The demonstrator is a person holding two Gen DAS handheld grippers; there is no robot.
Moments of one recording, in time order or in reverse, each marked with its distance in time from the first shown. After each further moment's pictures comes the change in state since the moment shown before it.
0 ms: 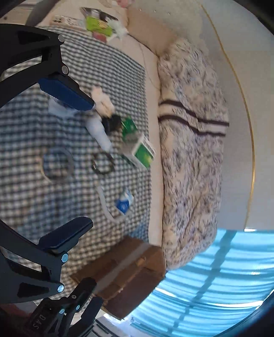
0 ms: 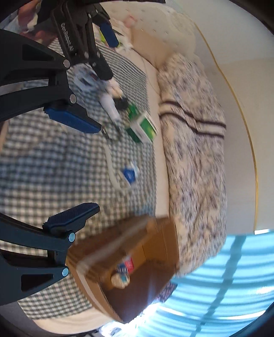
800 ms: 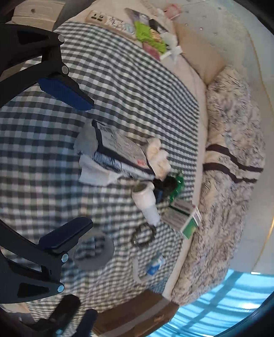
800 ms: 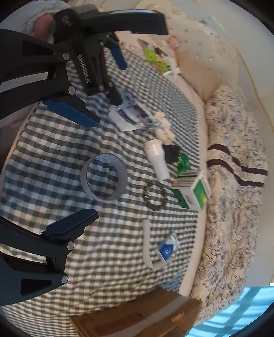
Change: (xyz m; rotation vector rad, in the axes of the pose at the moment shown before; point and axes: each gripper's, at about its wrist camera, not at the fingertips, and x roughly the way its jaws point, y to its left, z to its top) left arm 0.089 0.132 -0.087 -0.154 0.160 0.086; right arm 0.101 0.108 -0.057 -0.151 0.232 0.170
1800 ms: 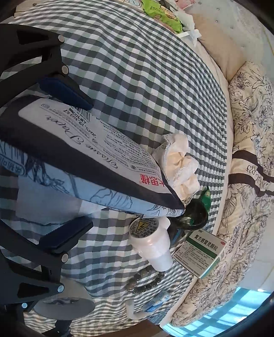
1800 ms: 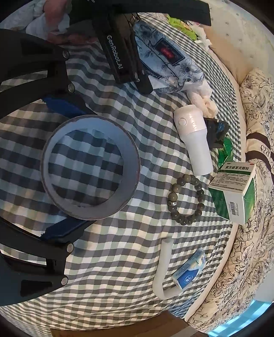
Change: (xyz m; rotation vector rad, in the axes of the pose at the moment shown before) left arm 0.109 0.012 0.012 -0.035 0.081 0.023; right arm 0.118 0.000 0.009 -0.048 0.162 -0.114
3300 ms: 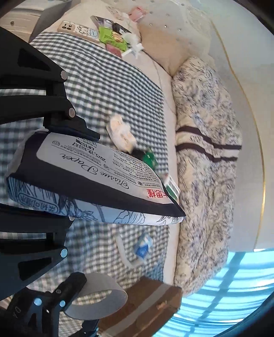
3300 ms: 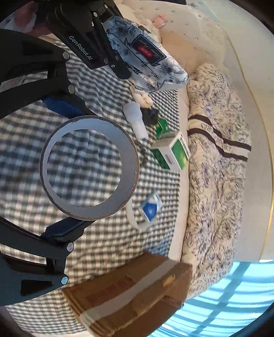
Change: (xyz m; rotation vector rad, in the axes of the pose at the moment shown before) left arm -0.155 -0.107 -0.004 0.180 -0.234 0.019; right arm -0.142 -0.068 -0.024 0.117 -0.293 -0.060
